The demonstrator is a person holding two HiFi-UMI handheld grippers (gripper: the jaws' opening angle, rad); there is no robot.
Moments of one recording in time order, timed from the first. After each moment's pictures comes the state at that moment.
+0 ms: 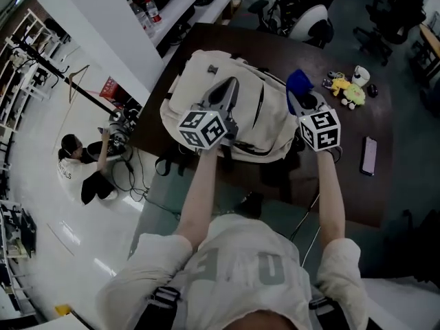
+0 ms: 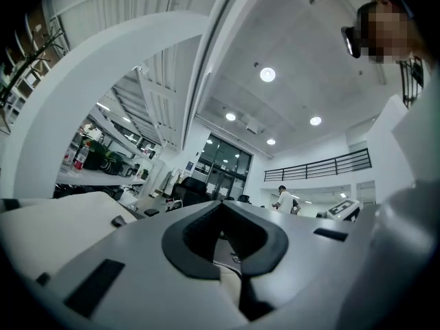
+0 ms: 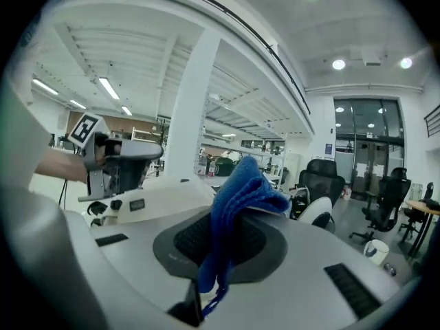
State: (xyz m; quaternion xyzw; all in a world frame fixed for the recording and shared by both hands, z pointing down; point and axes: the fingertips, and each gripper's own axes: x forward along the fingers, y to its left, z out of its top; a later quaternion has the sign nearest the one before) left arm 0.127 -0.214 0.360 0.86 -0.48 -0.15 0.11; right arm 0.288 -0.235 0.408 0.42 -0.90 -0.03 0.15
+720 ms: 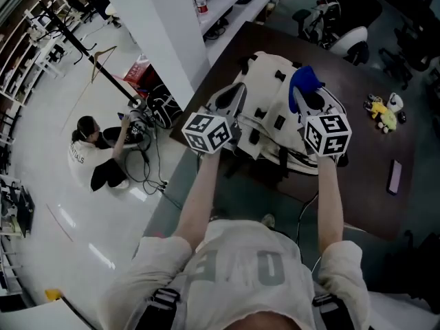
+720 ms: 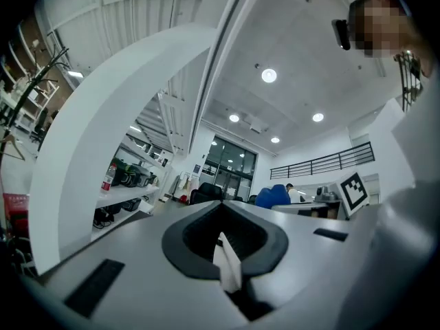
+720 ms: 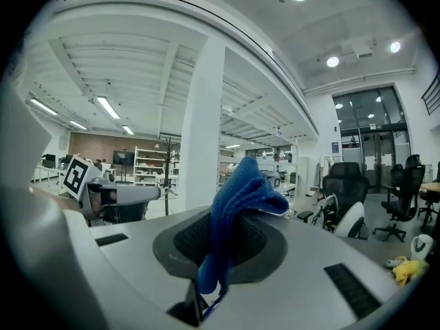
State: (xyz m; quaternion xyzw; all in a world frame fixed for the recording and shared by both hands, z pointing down) left arm -0.069 -0.182 0.360 0.85 -0.50 -0.14 0.09; right arm 0.073 -0.212 0.349 0.40 -0.91 0.00 0.08
